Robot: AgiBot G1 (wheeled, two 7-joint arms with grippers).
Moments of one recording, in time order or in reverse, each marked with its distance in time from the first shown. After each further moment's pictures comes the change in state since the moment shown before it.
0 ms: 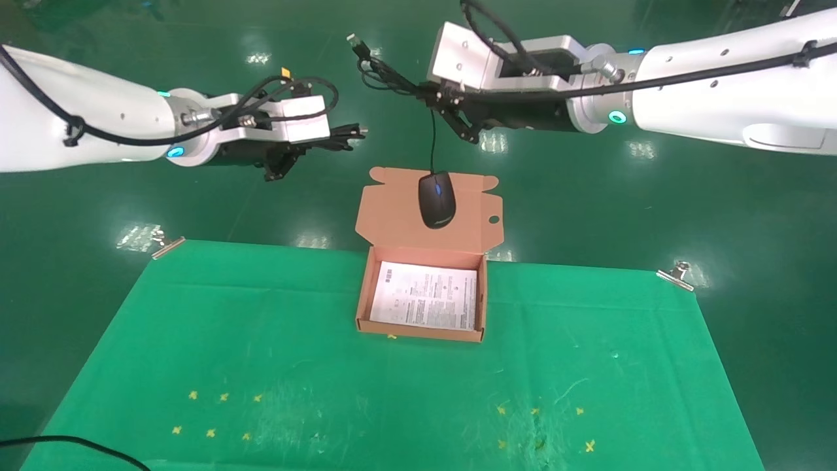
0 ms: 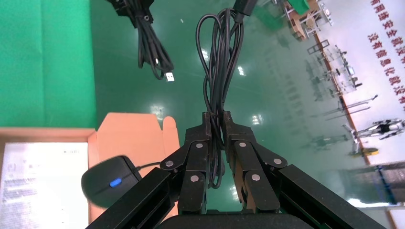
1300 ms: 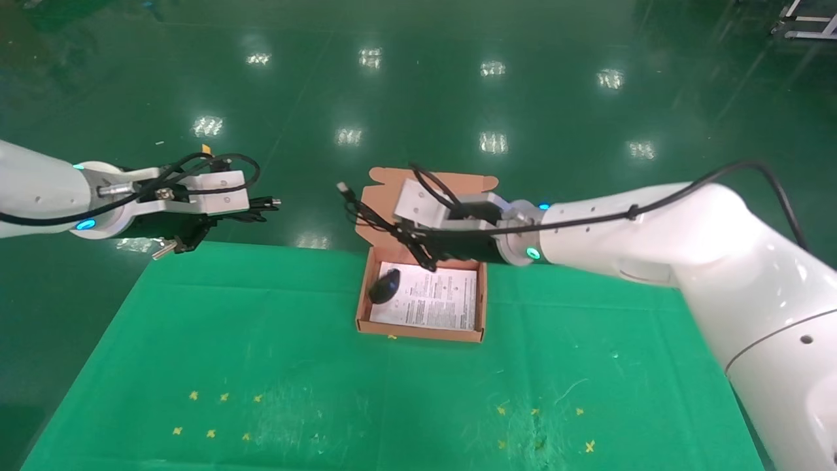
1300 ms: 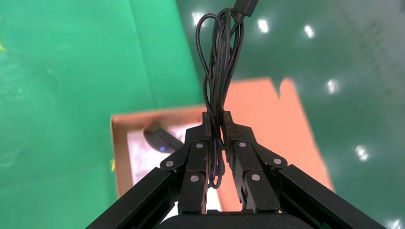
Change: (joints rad) left arm 0.084 -0.187 0.034 -0.275 0.134 0.242 -0.221; right arm -0.154 -0.138 -0.129 -0.295 0.107 0.104 -0.049
